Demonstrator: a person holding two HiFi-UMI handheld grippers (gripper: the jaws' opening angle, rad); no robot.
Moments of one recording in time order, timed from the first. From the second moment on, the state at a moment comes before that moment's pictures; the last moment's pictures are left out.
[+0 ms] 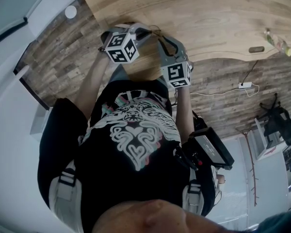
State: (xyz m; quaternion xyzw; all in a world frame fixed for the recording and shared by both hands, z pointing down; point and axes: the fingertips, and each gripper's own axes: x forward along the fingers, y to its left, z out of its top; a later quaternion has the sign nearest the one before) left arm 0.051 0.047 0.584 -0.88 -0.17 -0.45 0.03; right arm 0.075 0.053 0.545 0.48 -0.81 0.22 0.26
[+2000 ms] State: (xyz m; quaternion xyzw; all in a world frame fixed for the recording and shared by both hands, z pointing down) left arm 0.012 0.065 0.536 -0.91 -0.27 -0.29 0.12; right arm 0.025 0.046 0.562 0.28 -0.89 0.09 0.36
